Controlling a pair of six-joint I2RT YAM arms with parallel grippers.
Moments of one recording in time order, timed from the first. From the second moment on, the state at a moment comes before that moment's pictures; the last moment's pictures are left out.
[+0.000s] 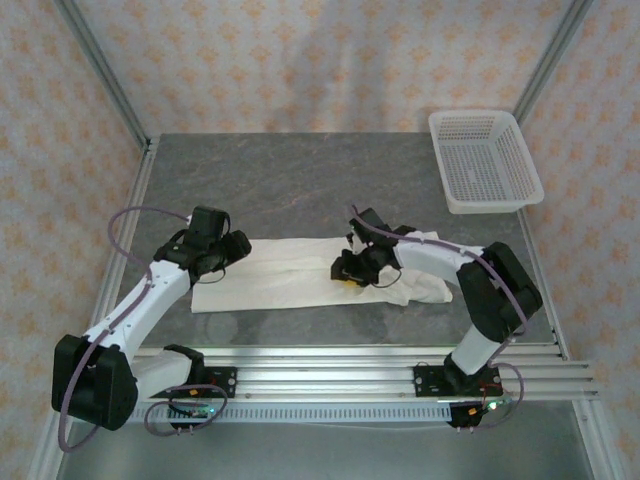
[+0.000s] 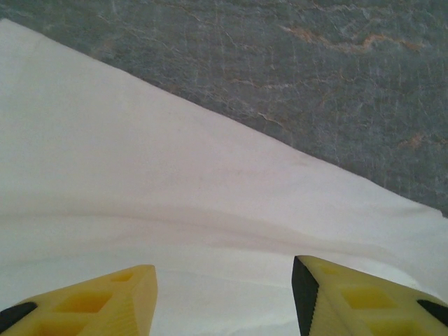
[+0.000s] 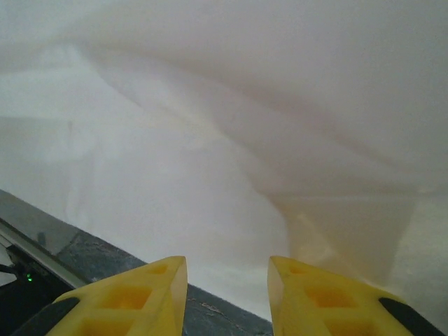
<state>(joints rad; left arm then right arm) -0.23 1.14 0.77 -0.58 -0.02 -0.74 0.62 1.65 0.96 -0.49 -0.45 0.74</state>
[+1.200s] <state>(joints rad) -0.26 2.28 1.64 -0.25 -0.05 -0.93 0.64 1.62 0.83 -0.35 -0.11 1.10</state>
